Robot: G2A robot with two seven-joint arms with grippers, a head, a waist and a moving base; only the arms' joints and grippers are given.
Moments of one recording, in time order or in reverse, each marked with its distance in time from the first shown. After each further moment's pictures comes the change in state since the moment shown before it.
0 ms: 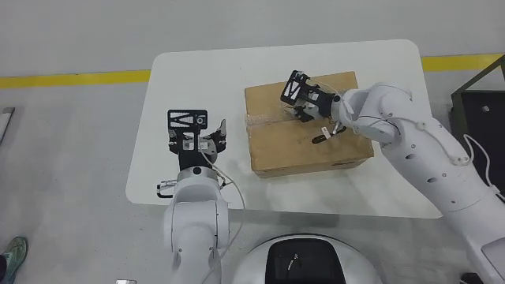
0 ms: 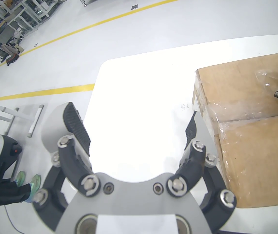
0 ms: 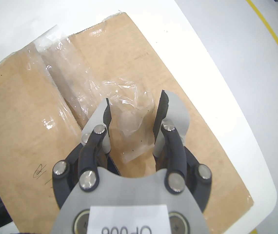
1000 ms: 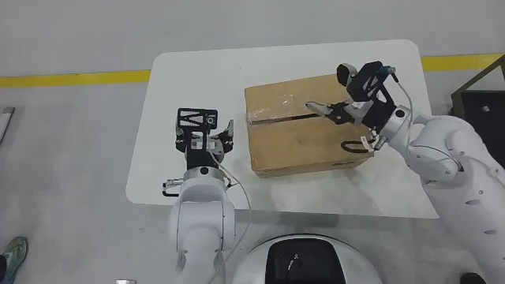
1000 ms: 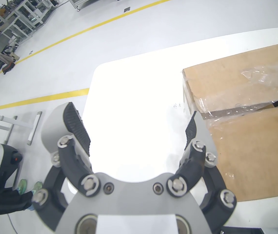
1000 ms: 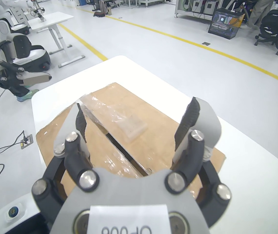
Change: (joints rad) left arm -0.007 0.000 0.028 0.001 0.022 -0.007 -0.010; right arm -0.399 0.067 0.366 -0.355 0.088 0.064 -0.310
